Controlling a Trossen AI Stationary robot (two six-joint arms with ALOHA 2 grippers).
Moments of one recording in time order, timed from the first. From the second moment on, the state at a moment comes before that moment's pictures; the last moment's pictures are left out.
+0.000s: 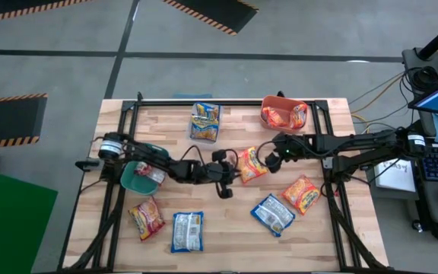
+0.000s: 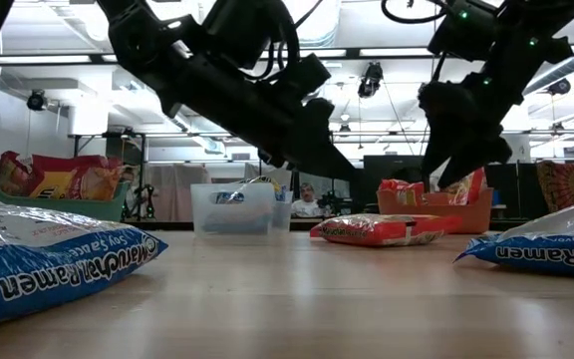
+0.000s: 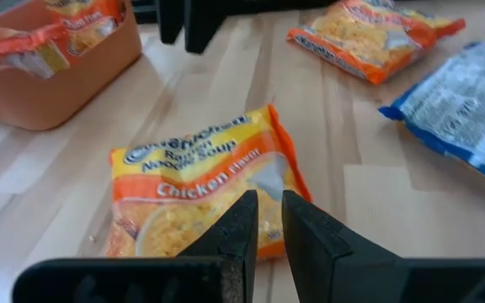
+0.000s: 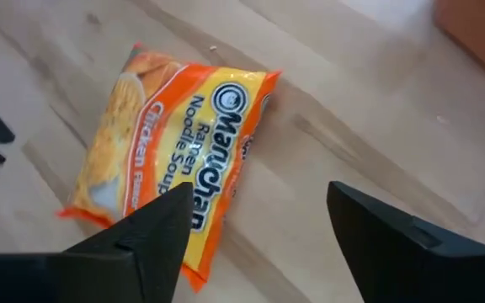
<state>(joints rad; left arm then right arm) -0.11 1.95 1.00 0.48 -0.32 -0.01 -0.14 1.12 0.60 -0.42 0.16 0.66</state>
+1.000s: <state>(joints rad) -0.09 2.06 1.00 0.55 -0.32 -0.02 -0.16 1.20 0.38 0.06 0.02 0.82</state>
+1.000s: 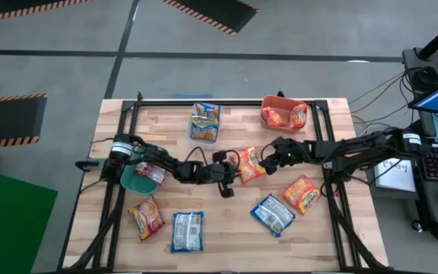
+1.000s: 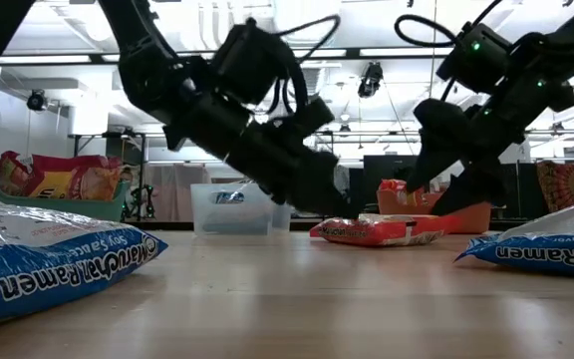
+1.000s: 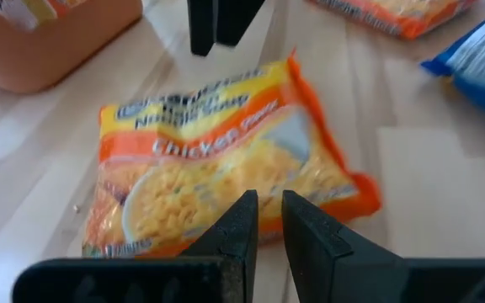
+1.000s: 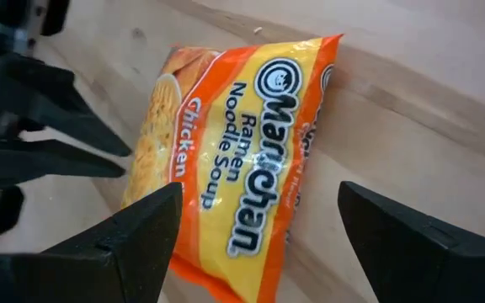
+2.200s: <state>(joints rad) -0.08 2.08 0.97 0.53 -0.33 -0.08 -0.23 1.64 0.44 0.65 -0.25 0.84</state>
